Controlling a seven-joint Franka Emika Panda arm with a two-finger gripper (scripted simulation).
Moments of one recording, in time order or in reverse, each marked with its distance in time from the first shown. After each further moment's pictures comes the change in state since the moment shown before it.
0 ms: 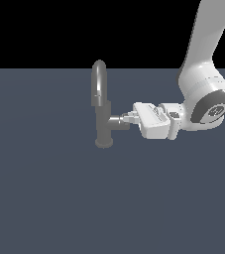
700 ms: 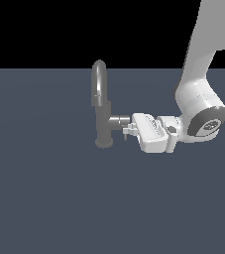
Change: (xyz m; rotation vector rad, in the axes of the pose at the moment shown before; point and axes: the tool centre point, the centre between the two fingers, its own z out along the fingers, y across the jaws) arm 0.042 0.006 0.000 -0.011 -0.012 -0.002
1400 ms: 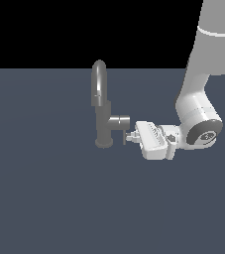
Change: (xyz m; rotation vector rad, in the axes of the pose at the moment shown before) arm 0.044 -0.019 -0.018 0.030 0.019 0.008
